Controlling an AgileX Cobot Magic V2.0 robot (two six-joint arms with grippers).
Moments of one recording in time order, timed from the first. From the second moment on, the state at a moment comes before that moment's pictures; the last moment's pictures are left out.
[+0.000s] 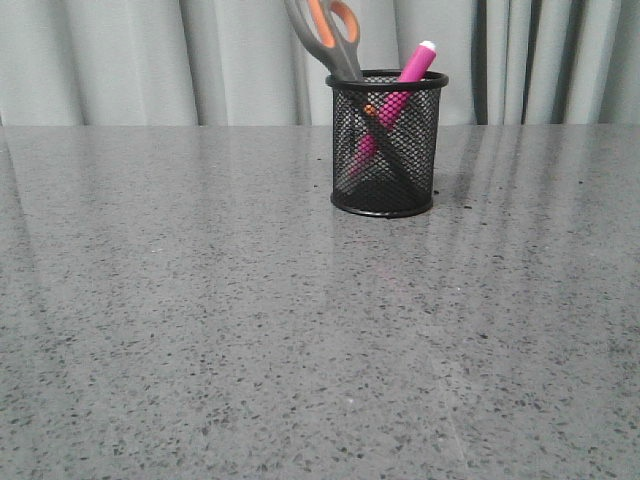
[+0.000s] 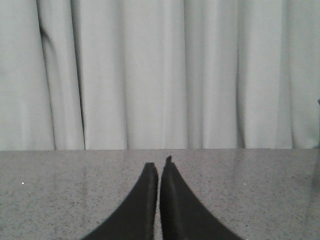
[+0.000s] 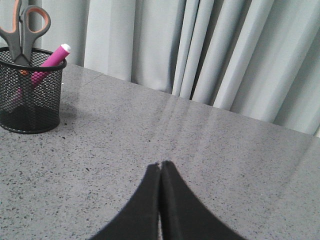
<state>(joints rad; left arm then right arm) -0.18 0.00 -0.09 -1.00 -0.06 1.06 0.16 -0.01 -0.19 -0.17 0.33 -0.10</state>
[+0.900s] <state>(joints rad) 0.00 0.00 0.00 -0.01 0.05 0.06 0.16 -0.01 -0.19 -0.17 0.32 -0.10</state>
